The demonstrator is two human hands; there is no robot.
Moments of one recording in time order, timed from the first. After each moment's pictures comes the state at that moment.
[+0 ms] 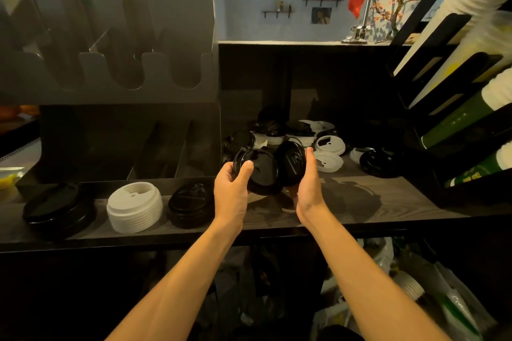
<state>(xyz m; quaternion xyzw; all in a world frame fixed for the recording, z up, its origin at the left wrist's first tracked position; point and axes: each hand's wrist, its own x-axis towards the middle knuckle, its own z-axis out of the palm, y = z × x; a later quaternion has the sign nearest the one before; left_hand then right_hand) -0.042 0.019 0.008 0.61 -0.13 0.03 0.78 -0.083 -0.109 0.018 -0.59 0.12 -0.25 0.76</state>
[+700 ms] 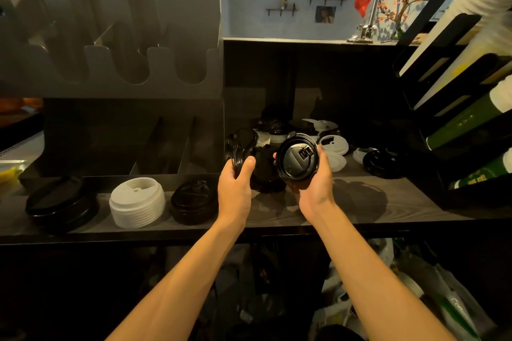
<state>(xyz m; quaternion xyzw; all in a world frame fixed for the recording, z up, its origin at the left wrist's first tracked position) -0.043 0.020 0.007 0.63 -0.14 0.05 0.76 -0.080 -0.119 0.021 -0.48 0.11 -0.23 0.84</state>
